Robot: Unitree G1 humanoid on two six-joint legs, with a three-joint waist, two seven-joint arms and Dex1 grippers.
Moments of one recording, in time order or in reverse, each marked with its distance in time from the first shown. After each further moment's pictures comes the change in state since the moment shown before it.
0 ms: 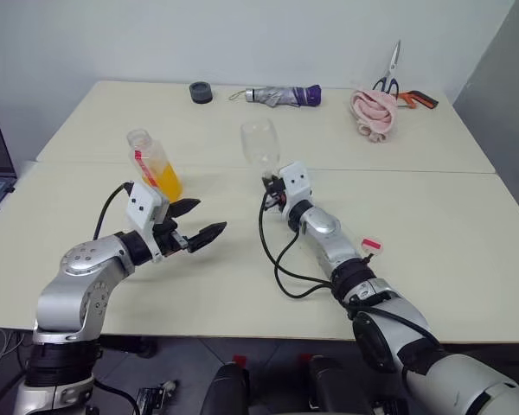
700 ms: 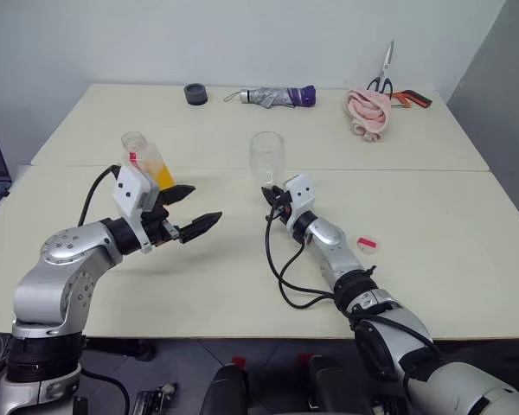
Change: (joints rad) left arm -0.049 0.056 0.028 -0.024 -0.031 0.044 -0.027; right arm 0.074 -0.004 -0.010 -0.020 0.005 -0.067 0.099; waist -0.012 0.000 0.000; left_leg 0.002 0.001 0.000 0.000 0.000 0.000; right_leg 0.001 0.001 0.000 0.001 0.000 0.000
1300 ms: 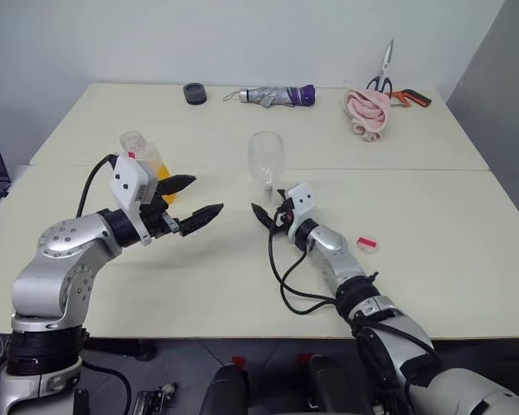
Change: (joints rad) left arm -0.035 0.004 0.000 0.000 0.000 -0.025 0.003; right arm 0.069 -0.010 -0.006 -0.082 0.034 0.104 0.043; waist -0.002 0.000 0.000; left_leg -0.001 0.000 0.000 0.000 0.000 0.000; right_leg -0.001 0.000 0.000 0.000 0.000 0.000
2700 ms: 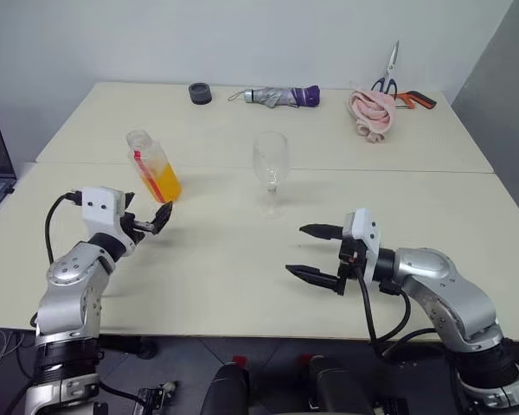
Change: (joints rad) left arm 0.064 -0.141 0.088 0.319 0.191 -0.238 0.379; right arm 0.482 -0.581 0.115 -1.331 0.373 0.811 0.393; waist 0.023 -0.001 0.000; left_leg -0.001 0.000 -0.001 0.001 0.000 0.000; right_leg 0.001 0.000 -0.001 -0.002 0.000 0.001
